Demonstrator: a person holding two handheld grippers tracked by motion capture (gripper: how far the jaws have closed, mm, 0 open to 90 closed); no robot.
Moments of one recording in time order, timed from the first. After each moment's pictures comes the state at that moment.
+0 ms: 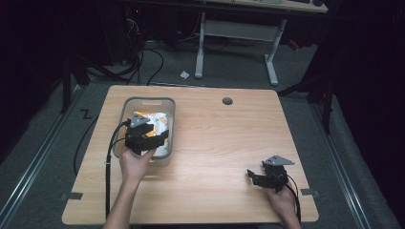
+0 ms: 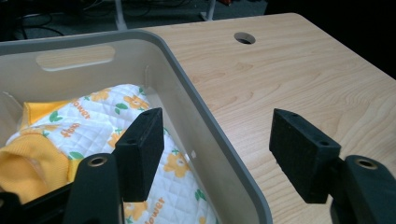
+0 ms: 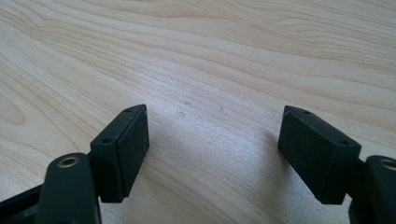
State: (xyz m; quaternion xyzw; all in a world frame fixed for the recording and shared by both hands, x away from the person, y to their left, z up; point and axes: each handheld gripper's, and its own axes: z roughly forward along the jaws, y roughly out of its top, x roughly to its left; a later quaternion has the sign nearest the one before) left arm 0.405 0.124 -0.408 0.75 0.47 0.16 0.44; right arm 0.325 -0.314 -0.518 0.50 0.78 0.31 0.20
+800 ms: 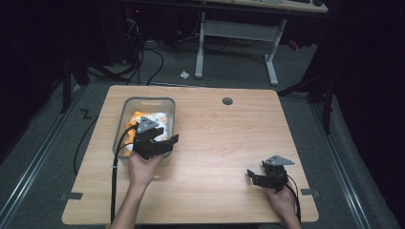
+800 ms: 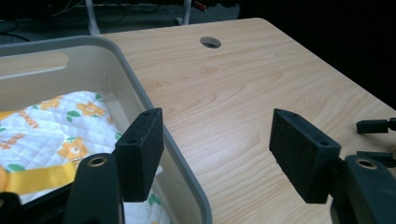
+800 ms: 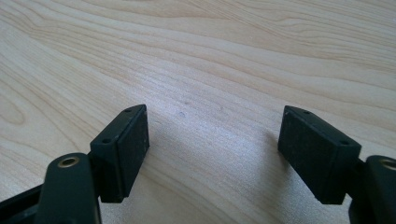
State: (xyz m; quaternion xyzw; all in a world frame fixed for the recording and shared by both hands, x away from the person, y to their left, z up) left arm 0.389 0.102 -0.403 0.75 0.44 0.13 0.47; right arm 0.325 -0.314 -0.518 0.50 0.78 0.31 0.20
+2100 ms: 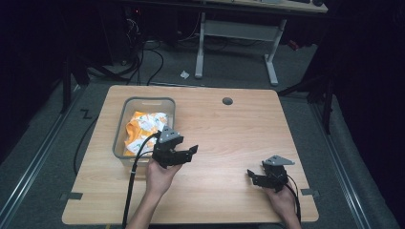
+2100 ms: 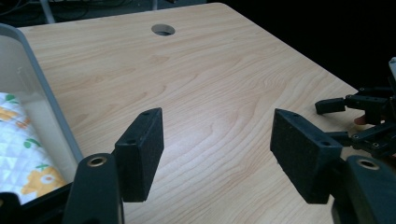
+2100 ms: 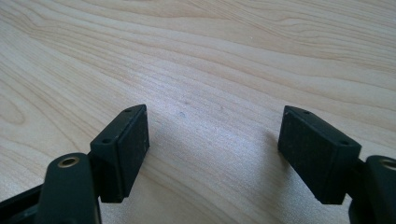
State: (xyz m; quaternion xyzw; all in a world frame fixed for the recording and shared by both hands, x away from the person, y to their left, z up) left arm 0.372 0.053 -0.419 0.78 0.40 0.10 0.48; right arm 0.325 -0.314 -0.518 0.50 0.78 0.31 0.20
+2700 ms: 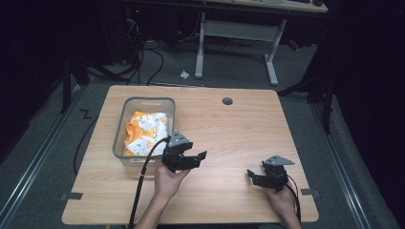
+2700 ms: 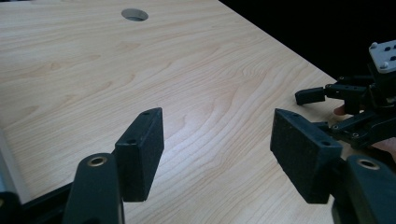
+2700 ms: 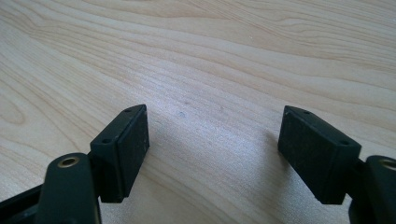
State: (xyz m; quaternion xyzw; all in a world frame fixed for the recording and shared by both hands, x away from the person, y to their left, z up) left arm 0.368 0.032 -0.436 0.78 0.39 0.07 0.48; right arm 0.325 -0.314 -0.518 0.50 0.78 0.31 0.20
